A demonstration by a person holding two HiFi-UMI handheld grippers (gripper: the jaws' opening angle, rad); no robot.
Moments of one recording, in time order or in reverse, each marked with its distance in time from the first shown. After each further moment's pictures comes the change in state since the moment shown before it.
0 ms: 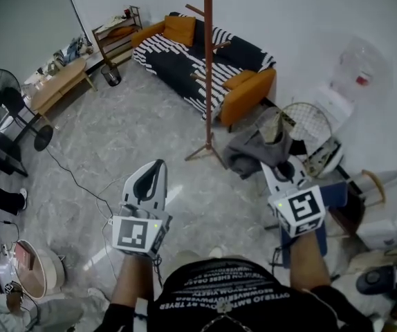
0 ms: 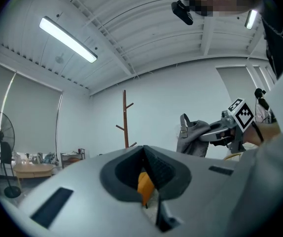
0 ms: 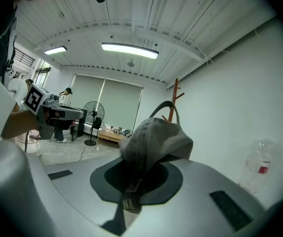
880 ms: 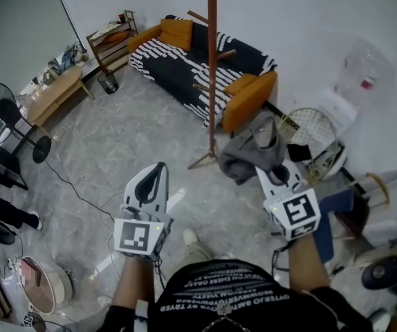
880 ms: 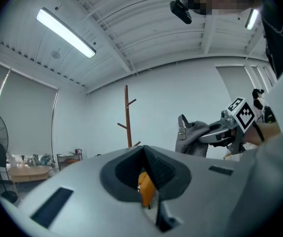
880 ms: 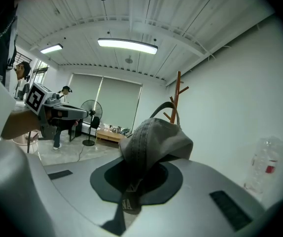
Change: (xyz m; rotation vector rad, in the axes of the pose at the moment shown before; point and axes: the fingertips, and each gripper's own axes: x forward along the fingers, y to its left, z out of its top) left arm 0.055 0.063 0.000 -0.009 -0.013 -0.045; right arm 0.081 0.007 0.015 0.022 0.023 -0.006
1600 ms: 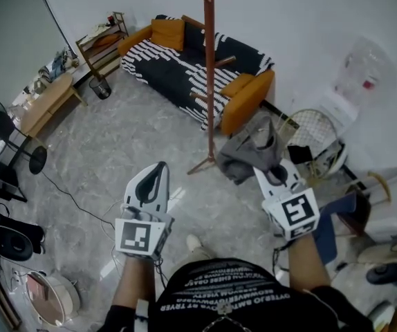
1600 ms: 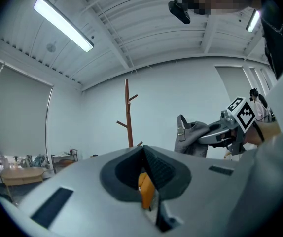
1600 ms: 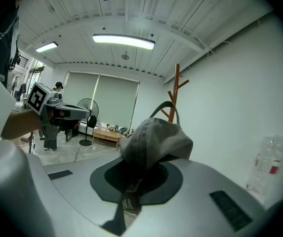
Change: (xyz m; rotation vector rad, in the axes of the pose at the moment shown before) left arm 0.070 0.042 -0.005 0.009 0.011 -0.054; right arm 0.066 -0.024 0.004 0.013 0.034 -0.016
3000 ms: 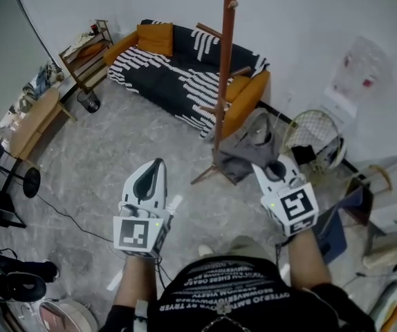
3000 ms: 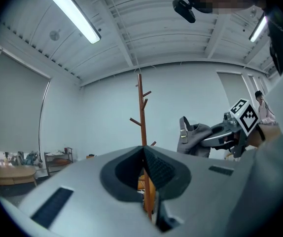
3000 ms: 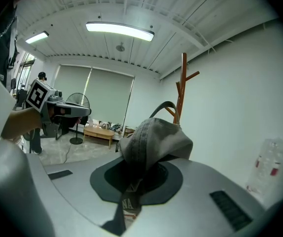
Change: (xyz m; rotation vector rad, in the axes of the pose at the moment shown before) left arm 0.057 0.129 -0.015 -0.031 -0.009 -0.075; right arm 0.118 0.017 0.033 0.003 0.041 -0.096
